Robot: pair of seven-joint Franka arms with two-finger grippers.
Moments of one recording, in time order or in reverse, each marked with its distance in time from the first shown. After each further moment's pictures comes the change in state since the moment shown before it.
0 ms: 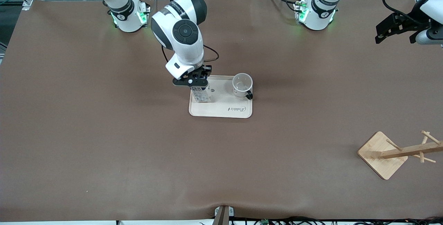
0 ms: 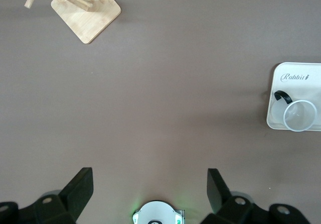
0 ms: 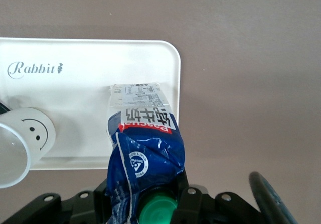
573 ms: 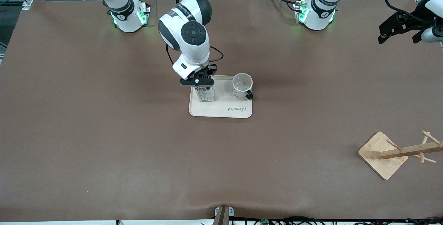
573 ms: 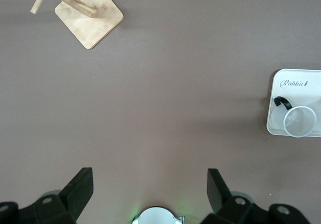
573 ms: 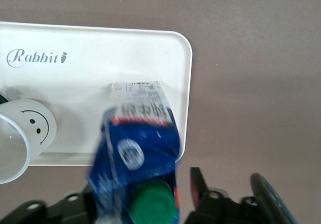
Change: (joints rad) left arm 0.000 -0.018 0.007 -0.017 0.000 0.030 0.002; right arm 0.029 0.023 -0.001 0.002 -0.002 0.007 0.000
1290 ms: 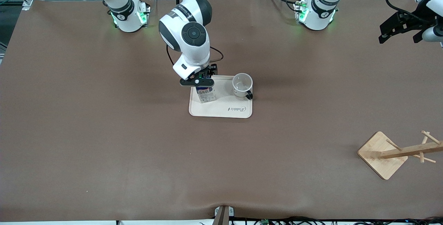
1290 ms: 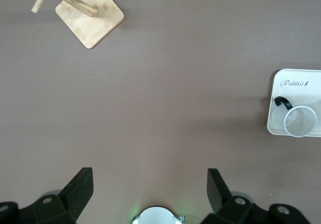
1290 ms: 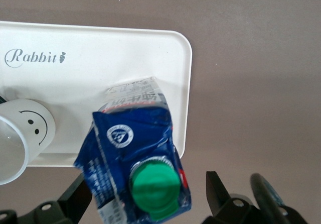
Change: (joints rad) left arm 0.001 -0.002 0.003 -0.001 0.000 -0.003 0.001; right arm 0.001 0.002 -0.002 0.002 0.000 0.000 0.000
